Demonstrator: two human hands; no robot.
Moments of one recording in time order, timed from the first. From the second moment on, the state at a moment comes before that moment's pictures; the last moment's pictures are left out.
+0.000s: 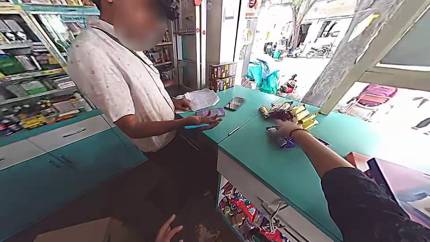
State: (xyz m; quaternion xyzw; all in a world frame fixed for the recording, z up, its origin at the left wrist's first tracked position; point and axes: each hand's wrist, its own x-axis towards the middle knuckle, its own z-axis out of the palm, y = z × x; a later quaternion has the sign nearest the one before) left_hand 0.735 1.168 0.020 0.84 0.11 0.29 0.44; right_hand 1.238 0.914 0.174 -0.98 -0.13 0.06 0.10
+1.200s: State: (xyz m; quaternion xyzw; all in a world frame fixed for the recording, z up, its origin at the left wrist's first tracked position) left_hand 1.057 1.097 0.091 0.12 -0.06 -0.16 0.98; right_hand 1.136 0.889 0.199 -0.96 -0.16 0.13 0.20
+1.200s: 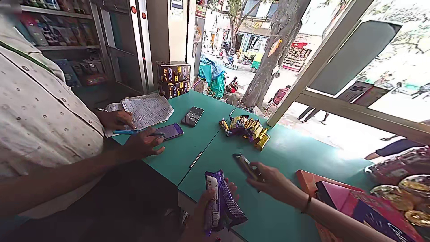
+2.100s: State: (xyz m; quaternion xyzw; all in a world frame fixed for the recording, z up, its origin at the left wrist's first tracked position) left_hand 1.088 1.103 0.091 0.15 -0.09 0.00 0.98; right_hand 1.386 0.989 0.176 -0.99 -0.02 0.07 0.09
